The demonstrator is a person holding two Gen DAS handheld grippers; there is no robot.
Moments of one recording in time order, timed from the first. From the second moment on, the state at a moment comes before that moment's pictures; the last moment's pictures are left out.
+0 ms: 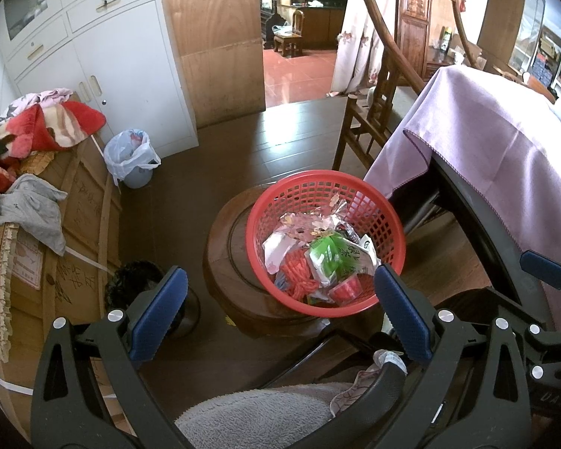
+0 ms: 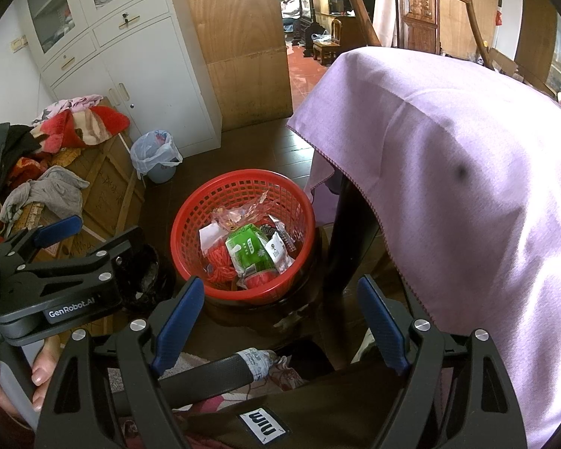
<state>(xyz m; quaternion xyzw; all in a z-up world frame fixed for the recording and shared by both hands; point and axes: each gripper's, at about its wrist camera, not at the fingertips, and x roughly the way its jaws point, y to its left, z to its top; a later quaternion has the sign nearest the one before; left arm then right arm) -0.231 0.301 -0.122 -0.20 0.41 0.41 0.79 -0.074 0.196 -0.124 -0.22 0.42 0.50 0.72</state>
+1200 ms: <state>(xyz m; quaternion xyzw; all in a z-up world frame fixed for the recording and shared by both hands) -0.231 0.302 -0.122 -0.20 0.42 0.41 0.79 -0.073 0.196 -0.124 -0.22 0.42 0.50 0.72</state>
